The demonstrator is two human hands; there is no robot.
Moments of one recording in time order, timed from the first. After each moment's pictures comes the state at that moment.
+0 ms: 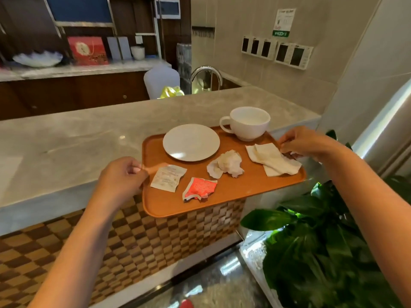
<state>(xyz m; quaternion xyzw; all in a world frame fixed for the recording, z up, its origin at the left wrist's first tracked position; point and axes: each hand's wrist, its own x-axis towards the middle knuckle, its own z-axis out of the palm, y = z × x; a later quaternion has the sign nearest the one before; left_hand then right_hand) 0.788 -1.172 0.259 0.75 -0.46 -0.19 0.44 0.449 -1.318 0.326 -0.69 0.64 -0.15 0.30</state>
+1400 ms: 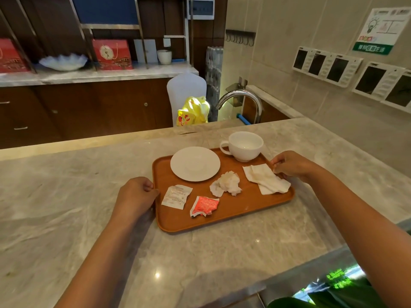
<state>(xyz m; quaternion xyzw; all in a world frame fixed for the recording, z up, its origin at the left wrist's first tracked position) 0.883 -1.477 0.231 0.84 -0.37 -0.16 0.35 0.590 -1.678 0.270 -0.72 0.60 -0.09 0.34</state>
